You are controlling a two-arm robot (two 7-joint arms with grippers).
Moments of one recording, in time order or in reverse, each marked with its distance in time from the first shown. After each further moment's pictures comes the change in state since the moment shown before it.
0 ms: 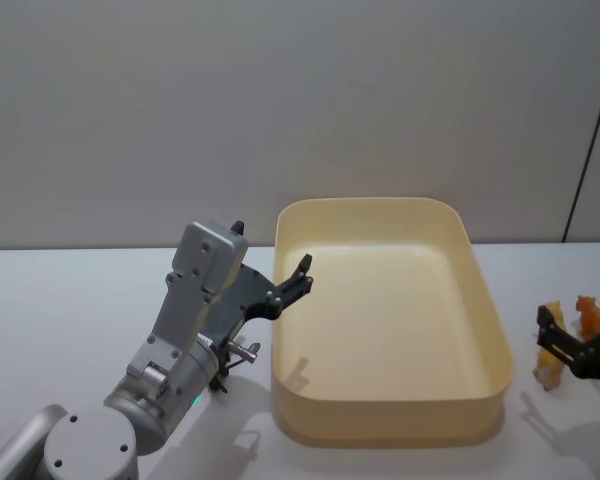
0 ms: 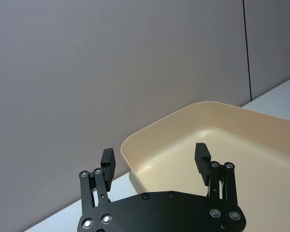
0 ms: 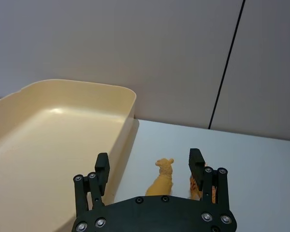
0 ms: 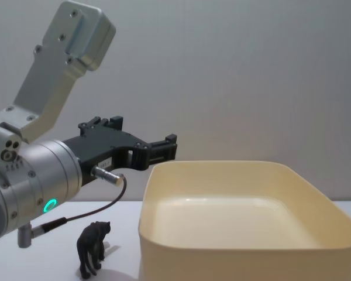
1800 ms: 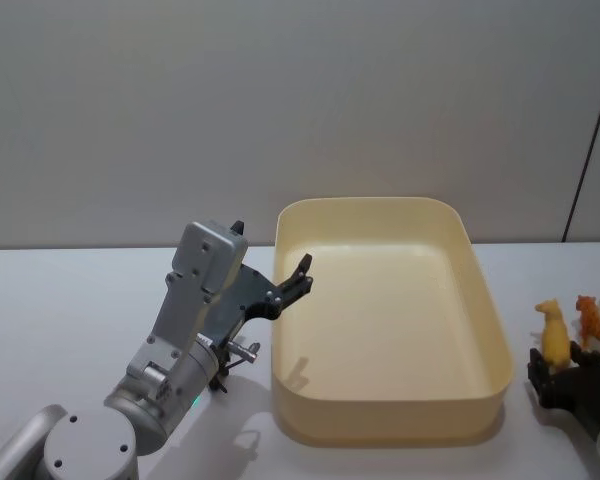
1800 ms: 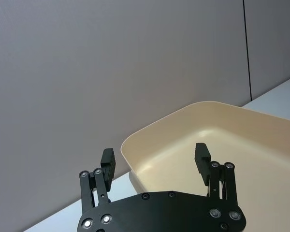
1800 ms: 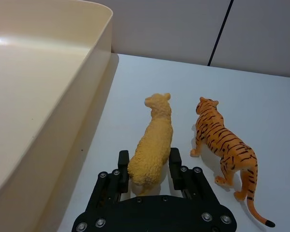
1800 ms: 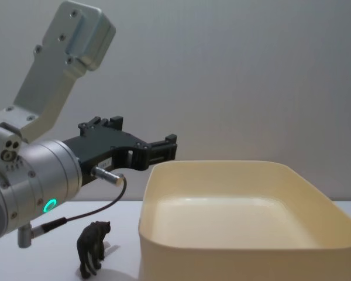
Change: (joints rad) left arm 0.000 0.000 0.000 0.000 0.000 0.000 0.000; right arm 0.149 -0.135 -0.054 0.265 -0.123 0.149 -0.039
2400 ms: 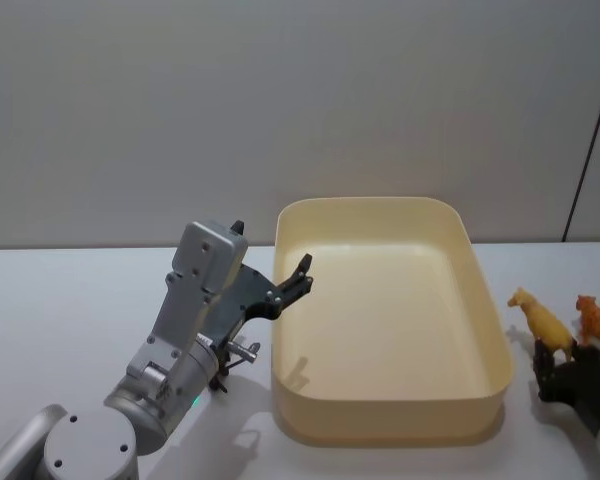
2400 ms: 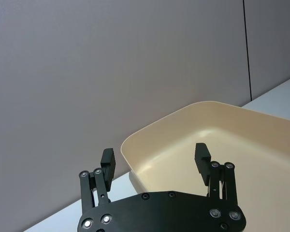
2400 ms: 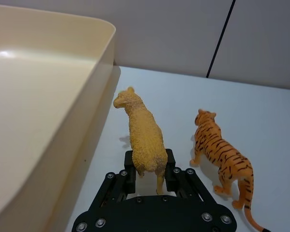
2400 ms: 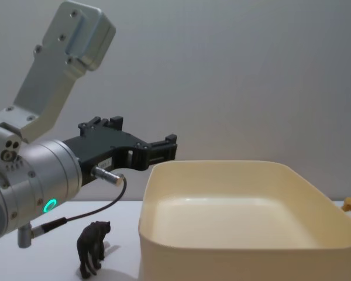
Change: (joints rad) left arm 0.000 0.000 0.000 0.000 0.000 0.000 0.000; right arm -0.007 -0.002 0.002 -0.009 -0.011 -0.043 0.000
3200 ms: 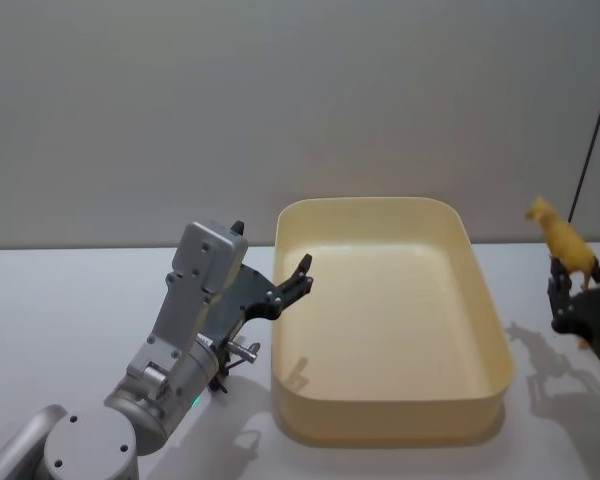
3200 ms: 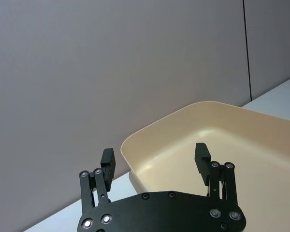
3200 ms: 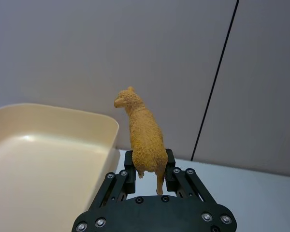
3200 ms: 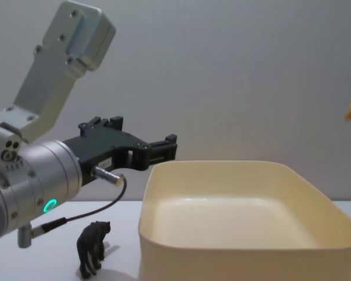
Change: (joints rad) left arm 0.000 0.000 0.000 0.000 0.000 0.000 0.000; right arm -0.015 0.009 0.019 -0.130 -0.067 -0.186 -0.021
